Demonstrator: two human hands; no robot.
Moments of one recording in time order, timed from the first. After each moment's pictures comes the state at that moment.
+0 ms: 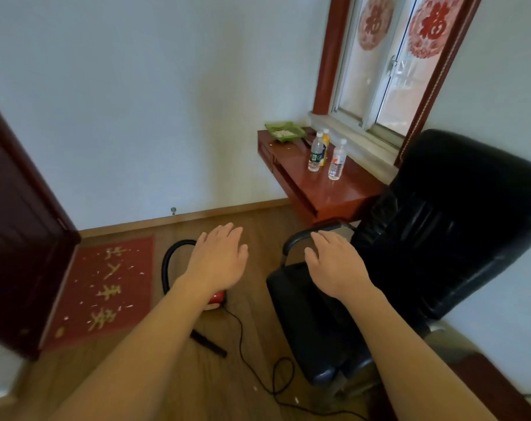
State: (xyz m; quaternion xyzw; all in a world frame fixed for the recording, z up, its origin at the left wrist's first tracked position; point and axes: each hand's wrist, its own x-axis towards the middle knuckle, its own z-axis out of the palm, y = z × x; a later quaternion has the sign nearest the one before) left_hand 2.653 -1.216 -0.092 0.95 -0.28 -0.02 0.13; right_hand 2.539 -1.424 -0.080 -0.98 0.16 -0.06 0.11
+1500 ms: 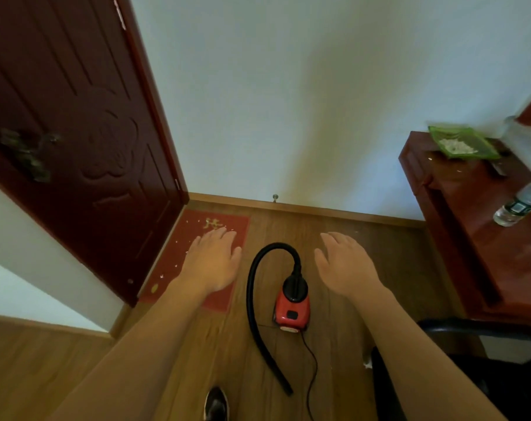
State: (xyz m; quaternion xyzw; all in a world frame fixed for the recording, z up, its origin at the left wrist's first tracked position) left_hand 2.979 -1.016 -0.146 0.99 -0.03 -0.06 0.11; right_hand 2.971 -1.281 -0.138 -0.99 -0.05 0.04 0.11
